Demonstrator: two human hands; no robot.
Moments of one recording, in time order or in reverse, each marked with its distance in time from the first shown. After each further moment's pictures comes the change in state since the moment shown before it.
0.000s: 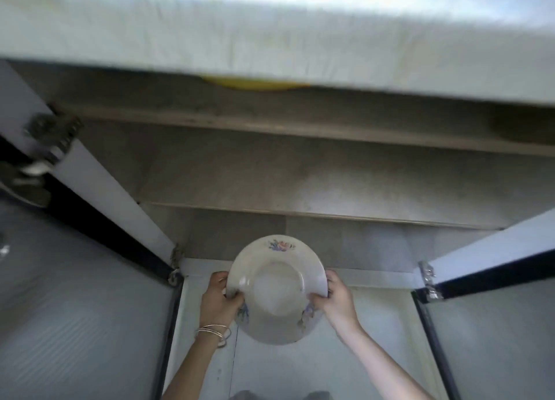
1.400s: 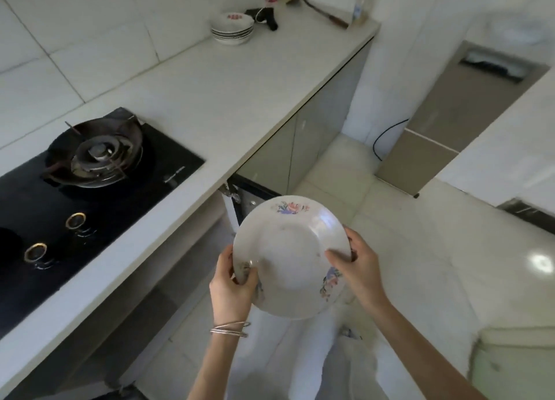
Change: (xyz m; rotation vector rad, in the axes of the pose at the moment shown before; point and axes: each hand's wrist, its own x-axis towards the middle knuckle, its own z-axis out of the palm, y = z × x) left_hand -0.432 0.521 -0.055 0.047 -0.676 0.608; right_hand -0.539 -0.323 -0.331 0.289 0.985 -0.021
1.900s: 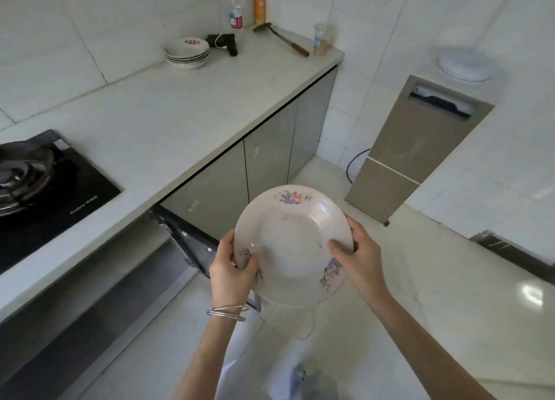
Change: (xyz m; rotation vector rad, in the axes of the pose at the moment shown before) left_hand 0.014 0.116 0.231 -0.036 0.008 0.068; right_hand 0.144 0.003 -0.213 -0.064 0.044 -0.108
